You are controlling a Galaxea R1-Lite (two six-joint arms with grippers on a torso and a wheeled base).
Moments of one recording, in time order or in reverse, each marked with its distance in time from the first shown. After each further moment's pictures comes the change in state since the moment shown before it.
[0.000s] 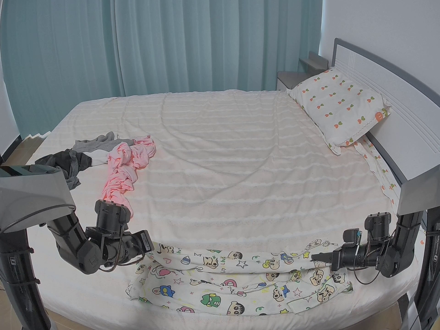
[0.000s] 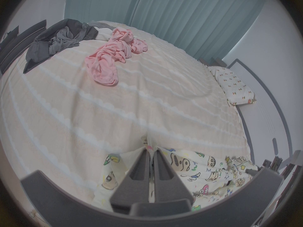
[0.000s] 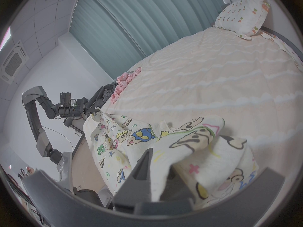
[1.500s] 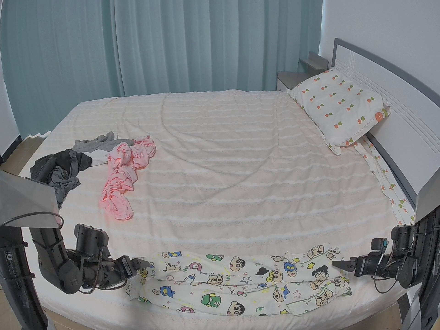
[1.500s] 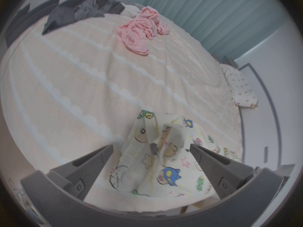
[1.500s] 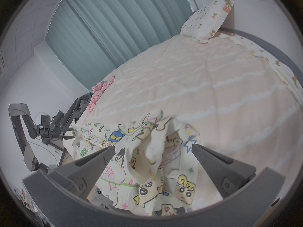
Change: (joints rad) left arm 0.131 -0.028 0.295 -0.157 -0.214 -0.127; right arm -0.220 -0.016 0.272 -0.246 -0.107 0.001
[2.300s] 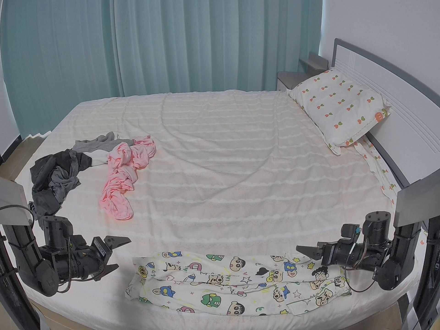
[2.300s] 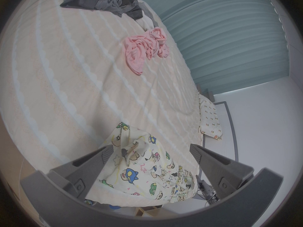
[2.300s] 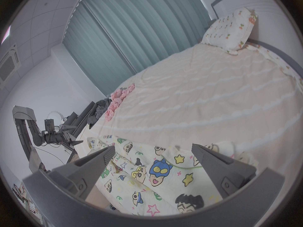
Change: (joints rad) left arm 0.153 -0.114 0.137 -0.263 -0.210 -0.244; right arm 0.406 -0.033 -0.189 0.006 -0.194 0.271
